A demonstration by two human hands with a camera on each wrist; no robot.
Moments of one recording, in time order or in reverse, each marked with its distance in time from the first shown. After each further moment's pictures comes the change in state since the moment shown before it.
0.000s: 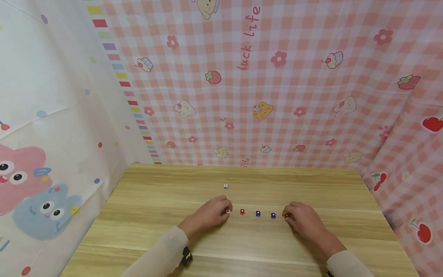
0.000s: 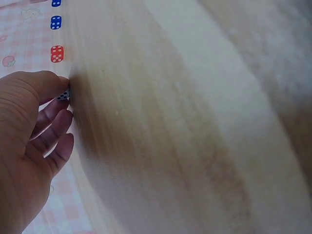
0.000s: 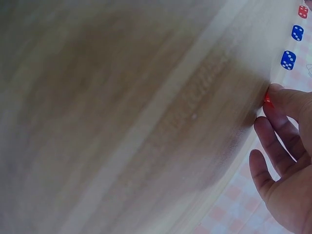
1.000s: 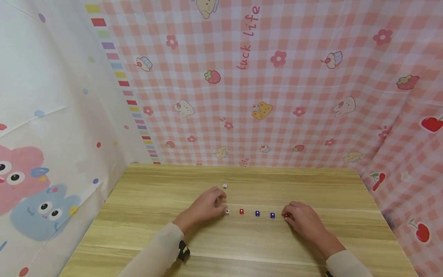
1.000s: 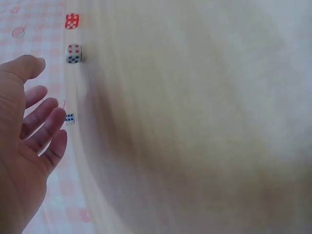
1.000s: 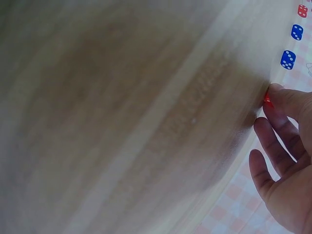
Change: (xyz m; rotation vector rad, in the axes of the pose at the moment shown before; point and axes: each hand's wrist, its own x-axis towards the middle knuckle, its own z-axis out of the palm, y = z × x) left_hand -0.002 -0.017 -0.012 -0.251 0.067 -0.202; right_hand 0.000 0.000 -0.001 -0.001 -0.009 0.015
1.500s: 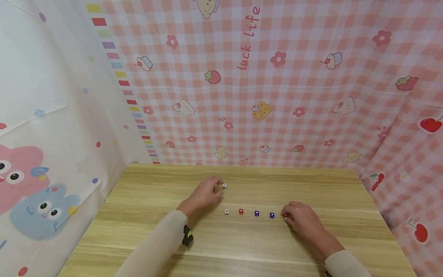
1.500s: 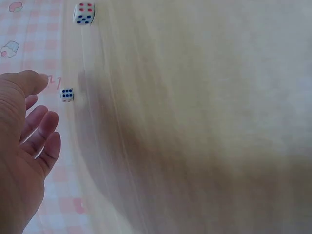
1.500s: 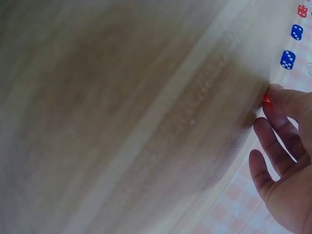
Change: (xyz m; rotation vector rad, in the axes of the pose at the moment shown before) left_hand 0.030 -0.014 -0.012 -0.094 0.058 -0.104; right_hand 0.001 0.001 0.002 -0.009 0.035 -0.022
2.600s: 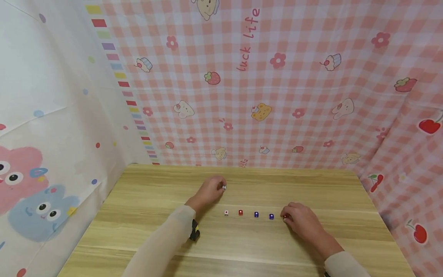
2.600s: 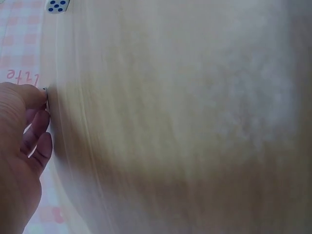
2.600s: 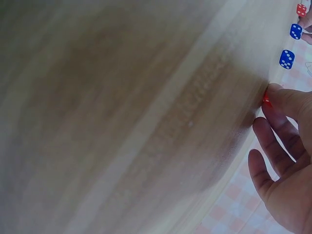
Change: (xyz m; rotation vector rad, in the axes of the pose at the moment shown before) left_hand 0.031 -0.010 0.019 0.091 0.022 0.066; right_hand 0.000 -0.001 -0.002 0.011 -0.018 0.007
